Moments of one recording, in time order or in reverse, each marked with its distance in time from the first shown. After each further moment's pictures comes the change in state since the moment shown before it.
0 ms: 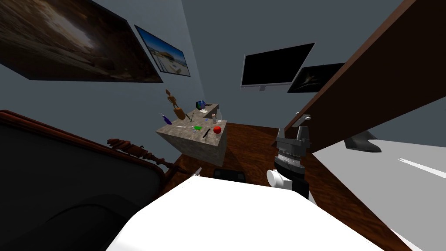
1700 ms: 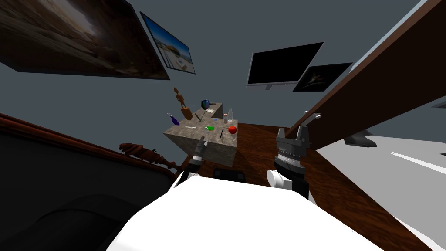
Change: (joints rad) left arm -0.212 -0.408 0.249 -0.385 -0.162 0.087 0.146; right arm 0.000 0.000 0.000 0.000 0.000 0.000 0.000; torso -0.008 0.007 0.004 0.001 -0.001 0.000
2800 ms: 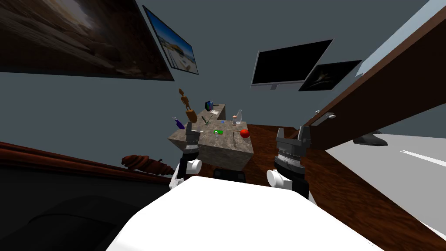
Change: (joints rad) left arm -0.114 -0.259 0.182 -0.227 -0.145 0.046 0.057; right arm 0.000 0.000 0.000 0.000 0.000 0.000 0.000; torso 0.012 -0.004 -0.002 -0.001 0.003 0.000
